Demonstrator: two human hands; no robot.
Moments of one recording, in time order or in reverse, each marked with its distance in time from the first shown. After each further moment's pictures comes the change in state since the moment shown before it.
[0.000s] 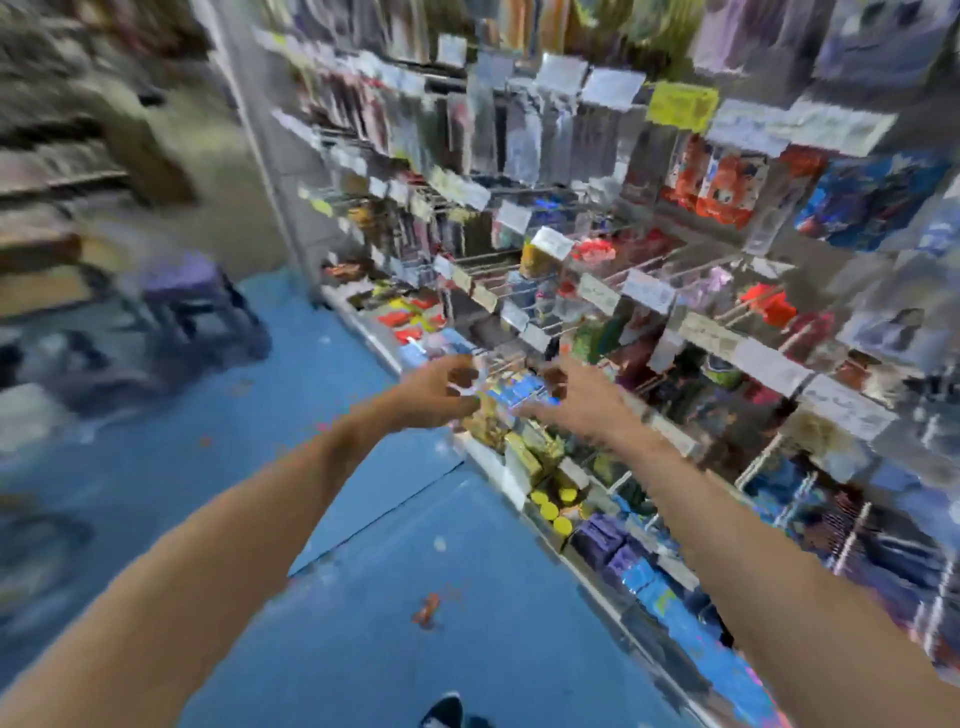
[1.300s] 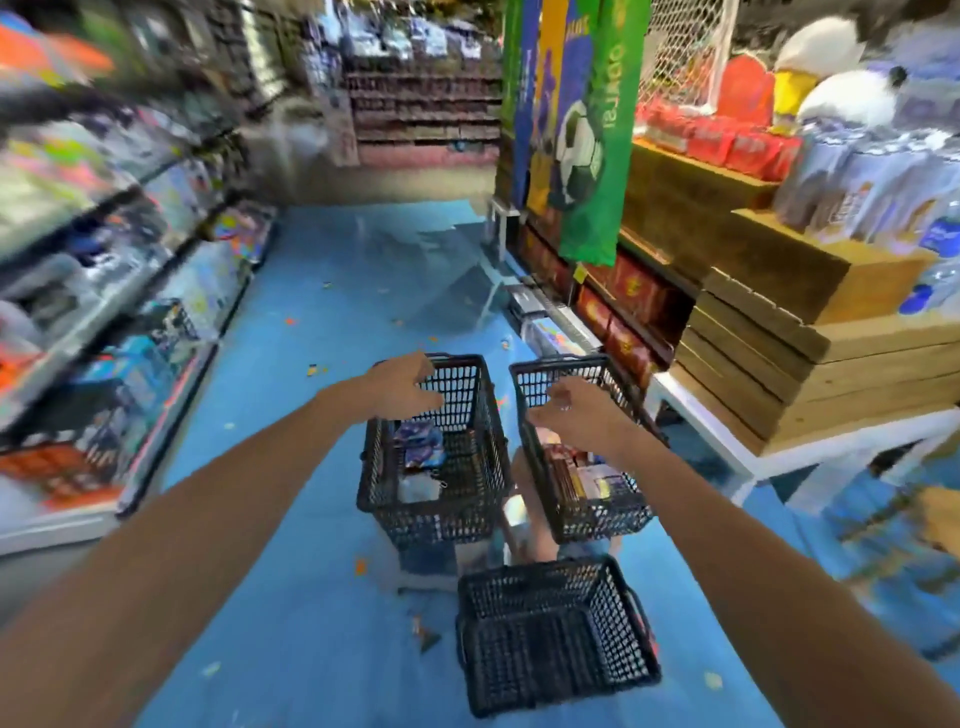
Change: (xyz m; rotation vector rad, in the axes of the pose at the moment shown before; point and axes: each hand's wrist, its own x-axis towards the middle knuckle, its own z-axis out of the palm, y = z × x) left_hand -1.179 -0.124 -0.031 -0.234 1.263 -1.630; right_hand -0.655 -0.731 0.533 0.020 -1.388 -1.329
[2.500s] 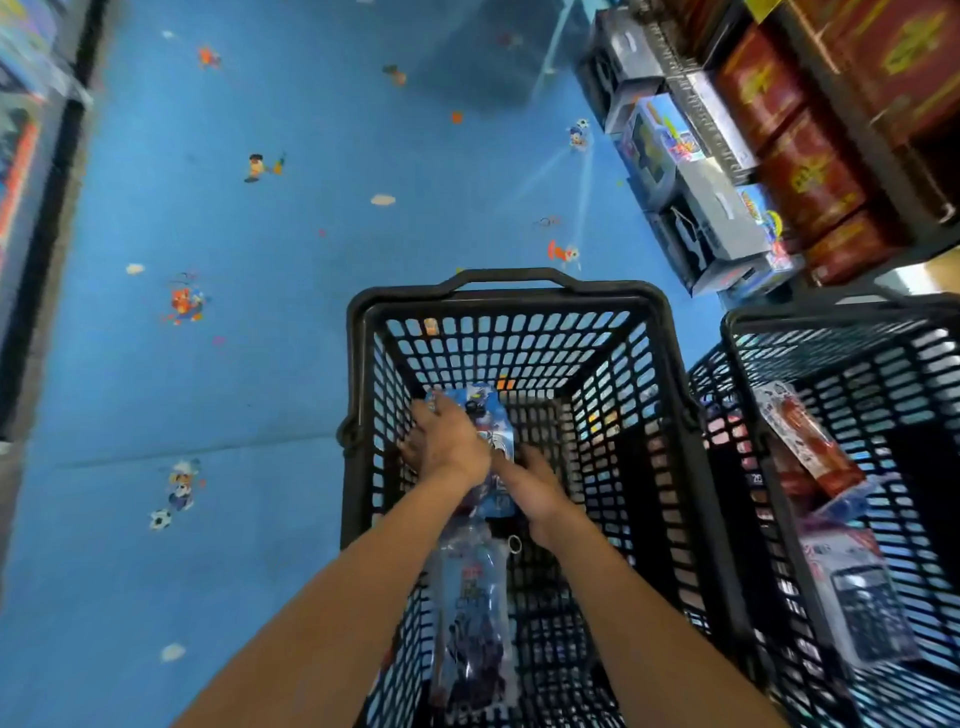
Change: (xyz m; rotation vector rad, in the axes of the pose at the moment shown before) left_hand 0.501 -0.308 0.226 -0.245 -0.109 -0.625; right_hand 0.482 0.220 0.421 0.559 -0.278 0.830
